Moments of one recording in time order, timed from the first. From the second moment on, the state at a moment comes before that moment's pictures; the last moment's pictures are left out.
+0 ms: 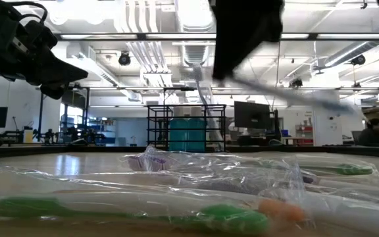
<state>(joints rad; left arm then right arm) 0.12 0.14 0.04 -0.09 0.01 -0.18 0.45 2.06 1.76 -1.02 0.41 0.84</state>
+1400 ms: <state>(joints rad) 0.12 0.14 0.04 0.11 -0.09 -0.04 0.24 1.14 0.48 0.73 0.23 -0.12</state>
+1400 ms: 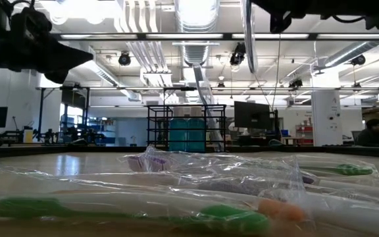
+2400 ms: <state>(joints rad) 0.12 0.69 0.32 0.29 -0.10 -0.02 -0.05 1.70 0.72 1.18 -0.41 -0.13</state>
